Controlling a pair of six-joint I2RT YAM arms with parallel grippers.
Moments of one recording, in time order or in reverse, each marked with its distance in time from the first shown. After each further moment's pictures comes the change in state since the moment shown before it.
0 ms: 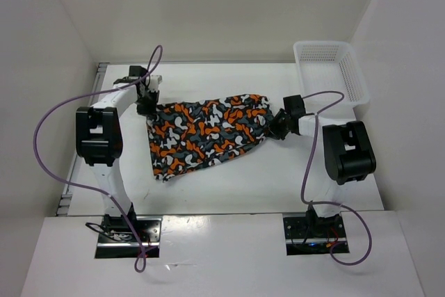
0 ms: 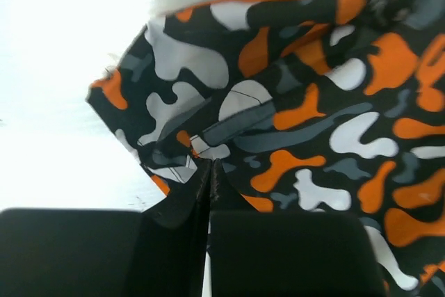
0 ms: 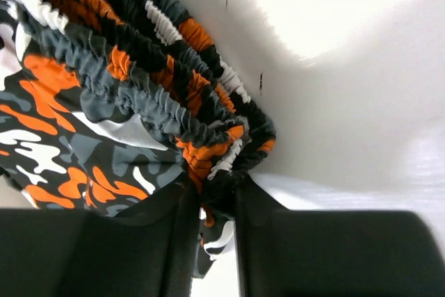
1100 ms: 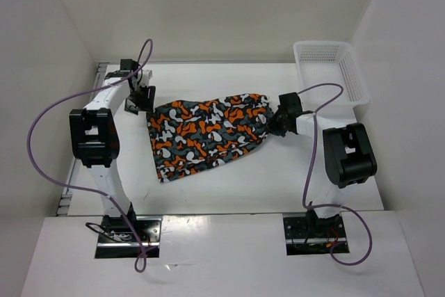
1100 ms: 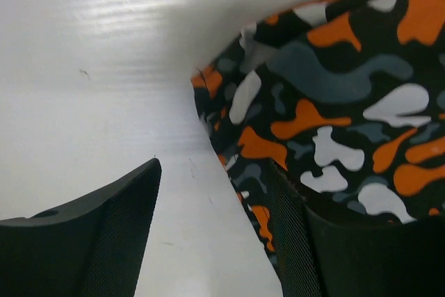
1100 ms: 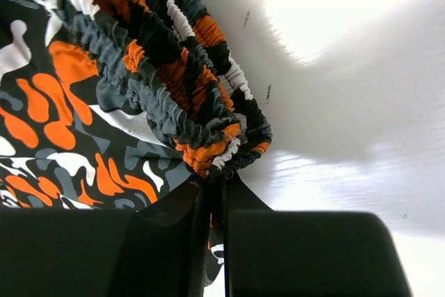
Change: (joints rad) left arm 0.041 -0.005 0.110 -0.111 -0.117 0.001; right arm 0.043 -0.024 0.031 -0.027 0.135 -0.068
